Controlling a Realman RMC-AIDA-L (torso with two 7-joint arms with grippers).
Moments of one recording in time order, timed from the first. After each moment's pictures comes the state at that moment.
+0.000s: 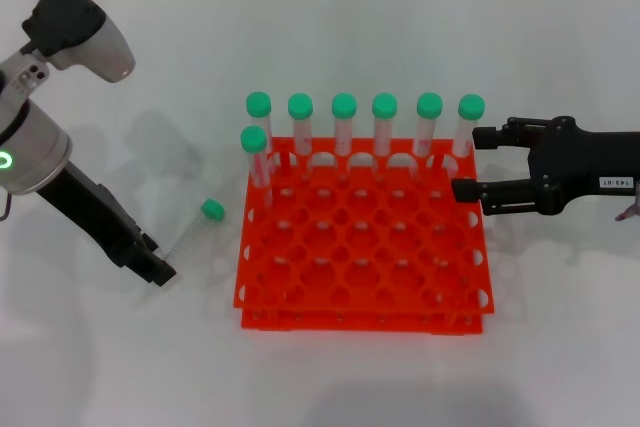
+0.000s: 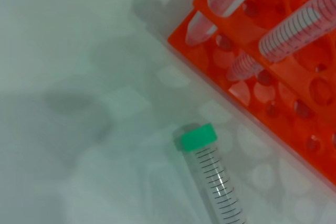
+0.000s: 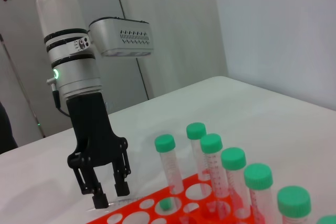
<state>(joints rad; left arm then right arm) -0.83 -2.01 0.93 0.73 2.77 1.64 -2.05 0.42 2.01 -1.13 -0.88 -1.72 -1.43 1.55</state>
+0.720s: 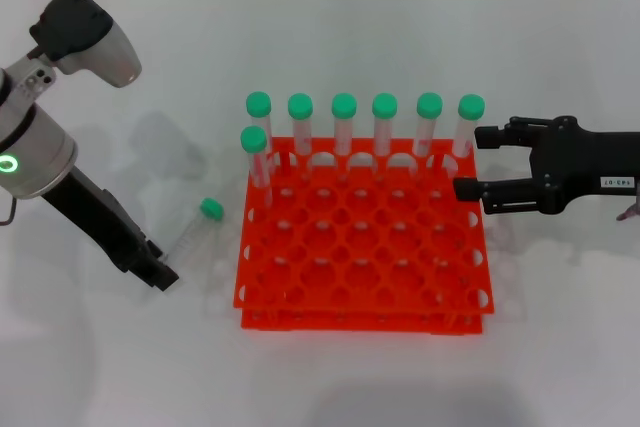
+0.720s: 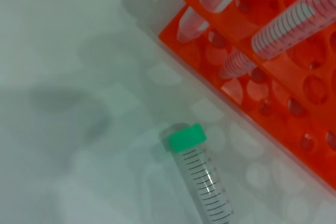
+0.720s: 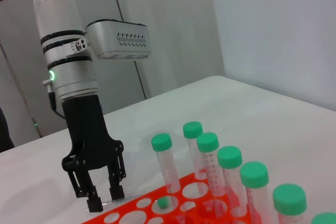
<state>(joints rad) -0.84 -2.01 0.93 0.71 2.77 1.64 -2.05 0.42 2.01 -1.13 -0.88 -1.71 -1.43 1.54</state>
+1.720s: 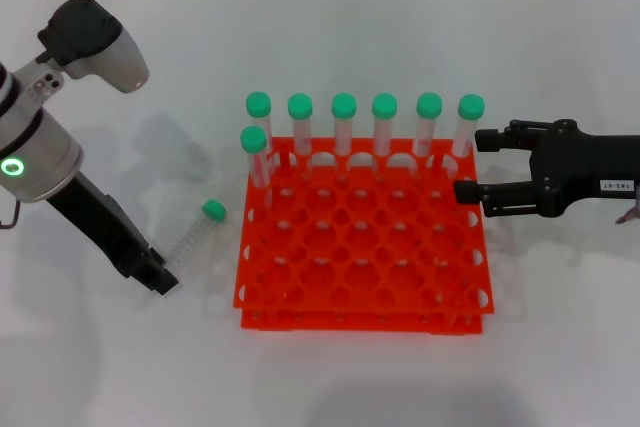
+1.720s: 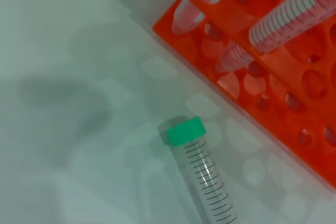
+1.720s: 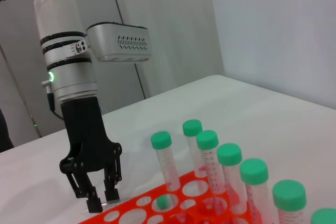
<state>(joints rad) -0.85 -2.02 0.94 0.69 2.78 1.64 -2.06 0.42 2.01 -1.13 -0.87 -1.71 -1.42 1.54</state>
